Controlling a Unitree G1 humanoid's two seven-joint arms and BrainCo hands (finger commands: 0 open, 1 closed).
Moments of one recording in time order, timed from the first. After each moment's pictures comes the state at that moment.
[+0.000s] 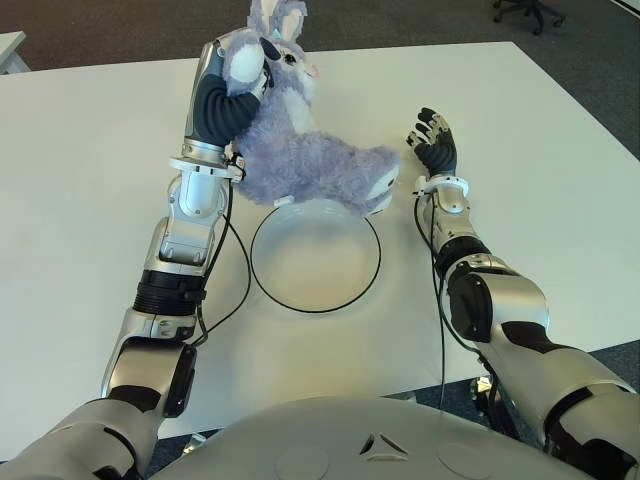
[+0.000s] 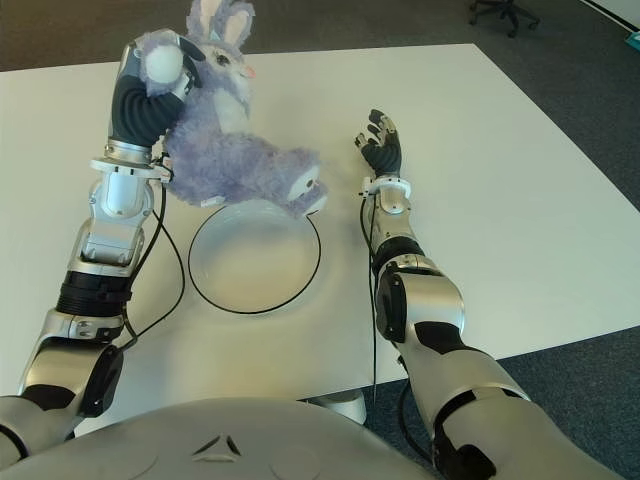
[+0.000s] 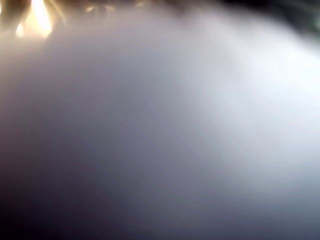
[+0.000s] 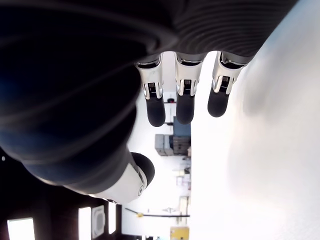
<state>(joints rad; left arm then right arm) -0.39 0.24 -0.01 0.02 0.33 -0.34 0.16 -0.83 -0.16 -0.24 1.27 -0.03 -0.50 -0.06</state>
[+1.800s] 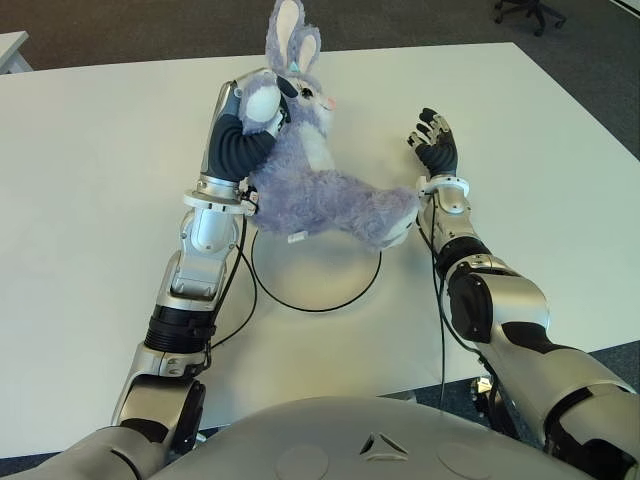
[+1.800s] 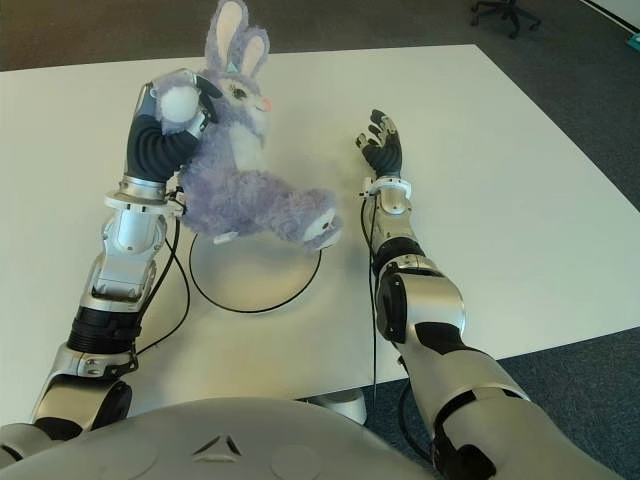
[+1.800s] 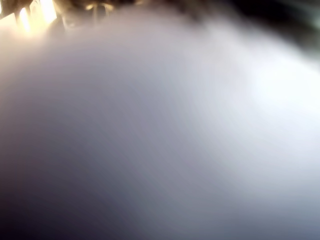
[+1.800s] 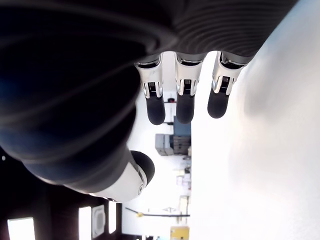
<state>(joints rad) -0.23 0.17 -0.06 -0.12 0.31 -0.36 0.12 -0.82 -0.16 -0.24 1.27 -0.03 -0.50 -0.06</state>
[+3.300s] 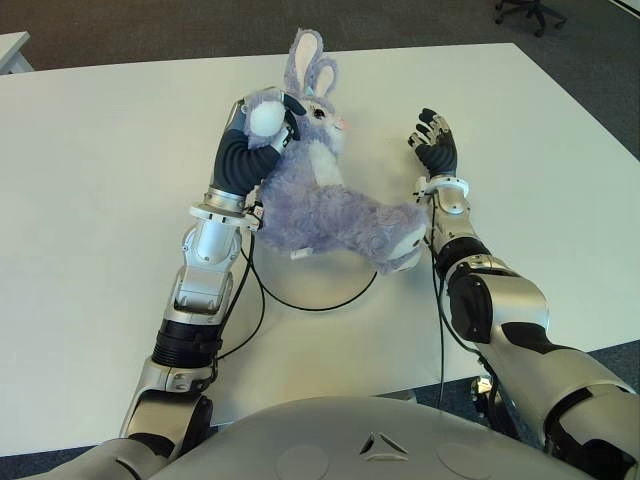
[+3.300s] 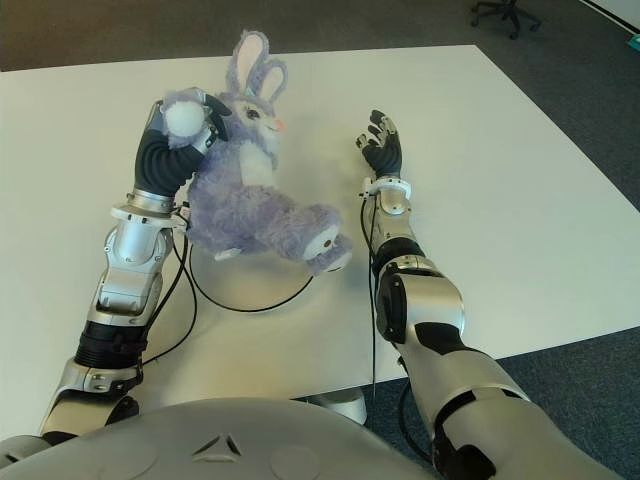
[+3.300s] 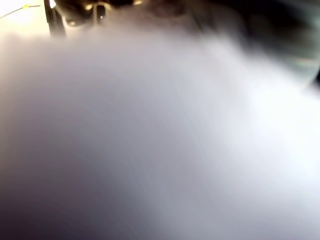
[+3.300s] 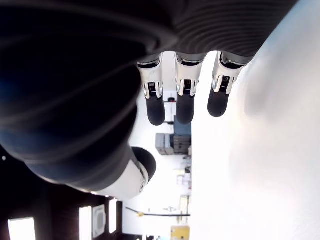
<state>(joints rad) -0.17 0.12 -0.07 -0.16 0.16 -0.32 -0.01 -0.82 -0.16 -0.24 1.27 -0.03 -0.50 -0.06</state>
